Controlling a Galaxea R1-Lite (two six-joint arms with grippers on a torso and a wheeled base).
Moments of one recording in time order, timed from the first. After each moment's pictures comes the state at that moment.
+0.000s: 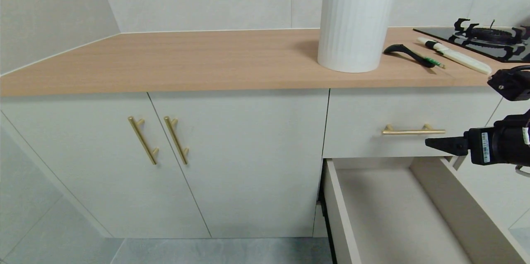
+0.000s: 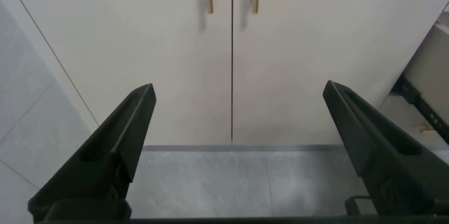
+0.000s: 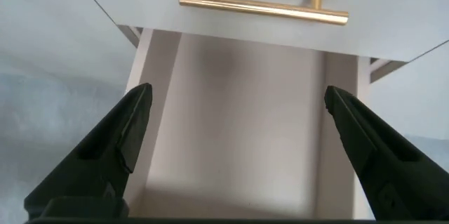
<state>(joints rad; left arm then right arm) 0.01 0.00 0.00 0.00 0.00 0.00 0.21 1.34 -0.92 0.08 -0.04 0.03</state>
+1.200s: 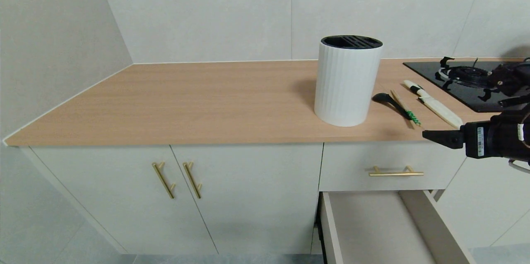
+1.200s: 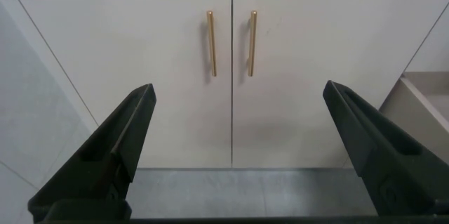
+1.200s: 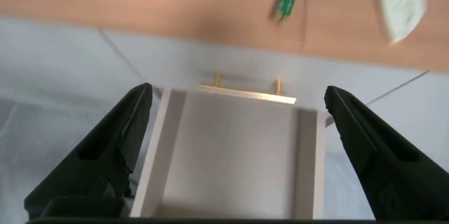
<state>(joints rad) 0.01 0.00 0.00 0.00 0.00 0.00 0.21 1.35 -0.89 -0.04 -0.05 0.02</state>
